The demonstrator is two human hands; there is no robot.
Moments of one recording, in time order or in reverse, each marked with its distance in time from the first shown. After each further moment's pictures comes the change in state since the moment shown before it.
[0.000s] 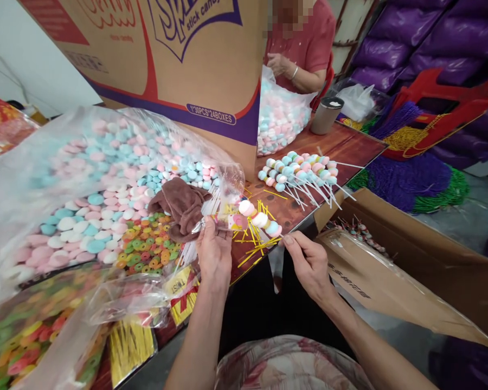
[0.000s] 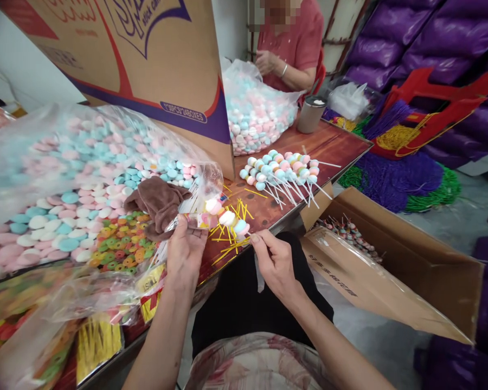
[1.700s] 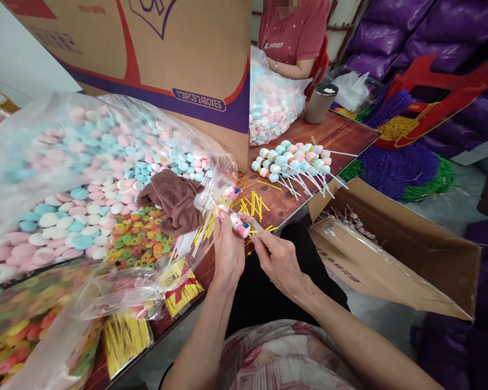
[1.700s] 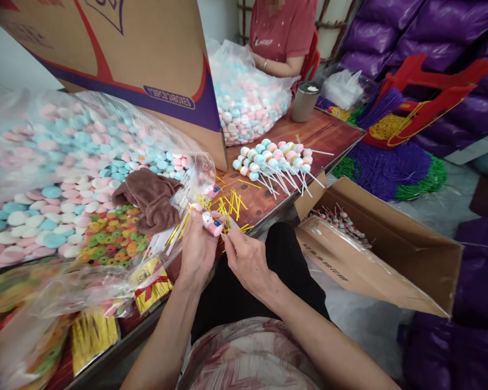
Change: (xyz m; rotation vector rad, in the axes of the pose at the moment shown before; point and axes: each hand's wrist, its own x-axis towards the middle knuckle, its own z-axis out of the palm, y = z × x) left_hand -0.030 -0.029 -0.005 0.276 -0.426 -0.010; right_hand -0.009 0.000 0.036 -0.315 -0.133 -0.138
